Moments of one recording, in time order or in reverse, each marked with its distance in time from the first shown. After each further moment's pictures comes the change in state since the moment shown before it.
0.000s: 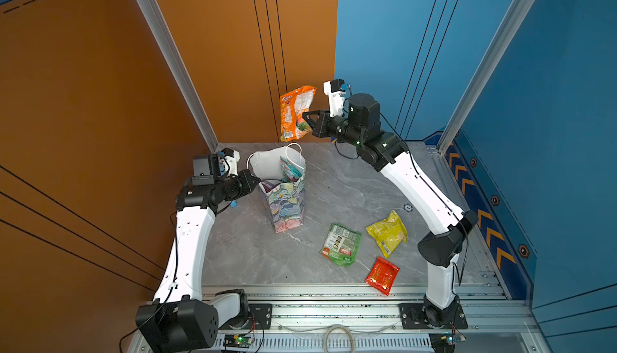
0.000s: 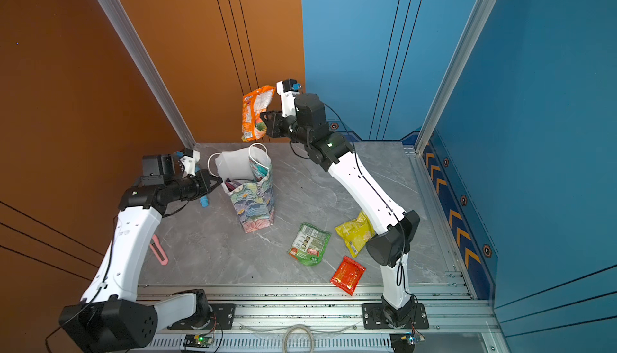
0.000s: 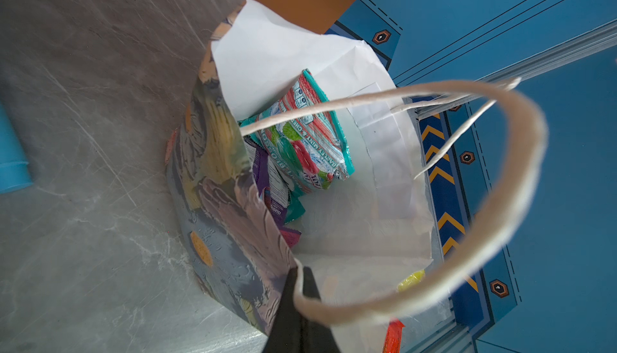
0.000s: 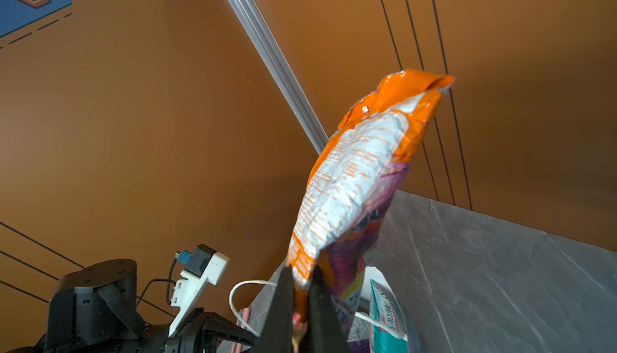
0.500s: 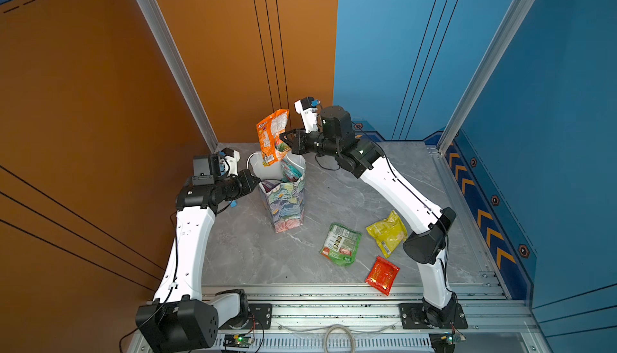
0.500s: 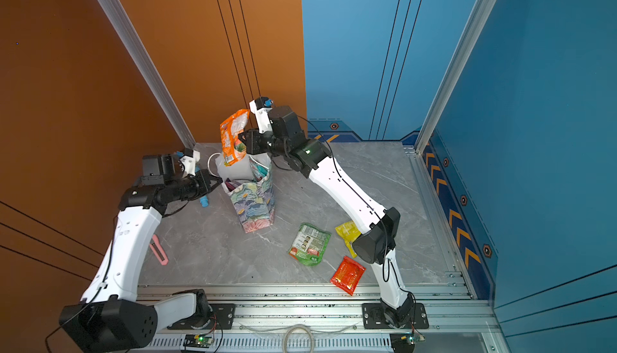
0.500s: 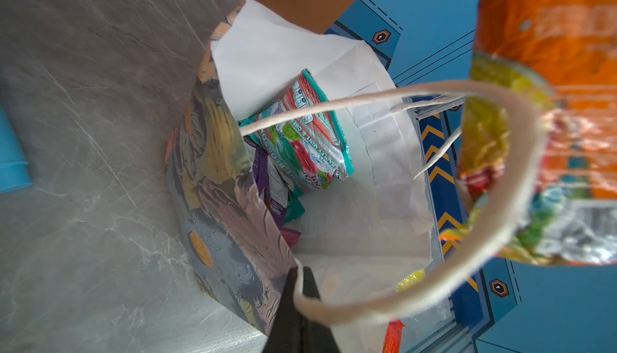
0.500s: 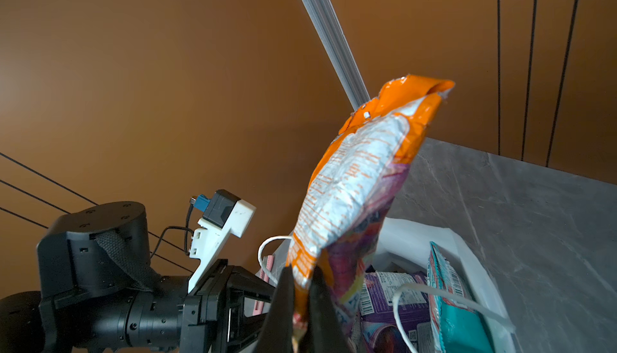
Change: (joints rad) left arm -0.001 0.000 0.000 0.000 0.000 0.000; right arm 0.090 0.093 0.058 -0.094 -0.047 0.000
